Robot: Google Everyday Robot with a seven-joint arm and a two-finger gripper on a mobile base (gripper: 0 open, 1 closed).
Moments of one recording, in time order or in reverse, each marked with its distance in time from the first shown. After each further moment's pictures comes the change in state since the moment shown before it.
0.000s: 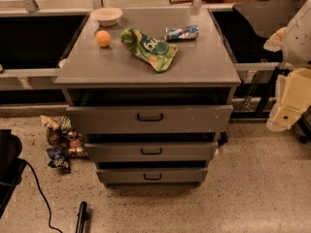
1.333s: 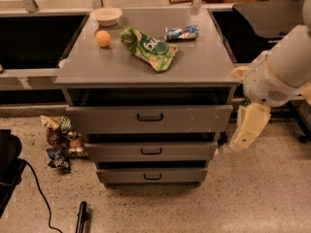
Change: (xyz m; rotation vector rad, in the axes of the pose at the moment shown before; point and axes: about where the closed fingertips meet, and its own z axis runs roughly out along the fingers) arm -0.025 0.009 0.100 -0.074 -0.172 -0.064
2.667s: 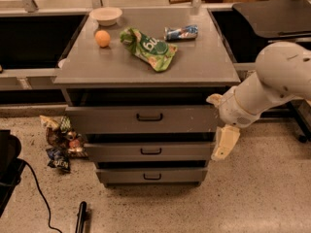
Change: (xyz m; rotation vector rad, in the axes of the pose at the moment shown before) arm 0.028 -0.019 0.126 -0.058 -0.060 -0.069
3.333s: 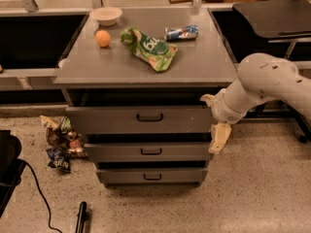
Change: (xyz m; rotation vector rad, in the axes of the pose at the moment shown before) arm 0.029 -0.049 0.057 0.023 0.043 -0.114
